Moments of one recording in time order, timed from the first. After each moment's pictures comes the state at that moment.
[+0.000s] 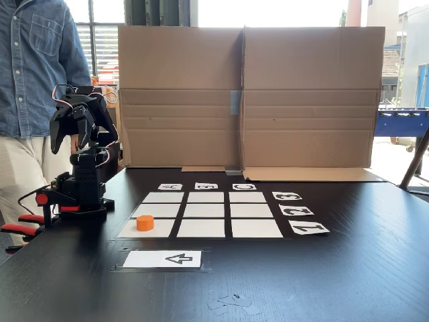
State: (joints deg) arm 88.9 177.4 136.7 86.6 4.7
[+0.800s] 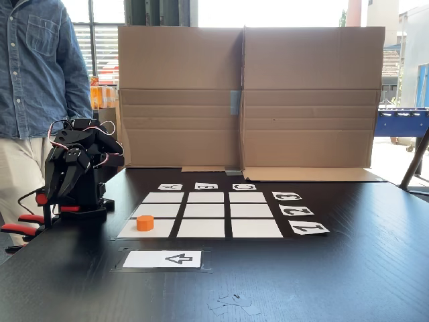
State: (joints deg) arm 94.3 190.0 164.4 74.8 1.7
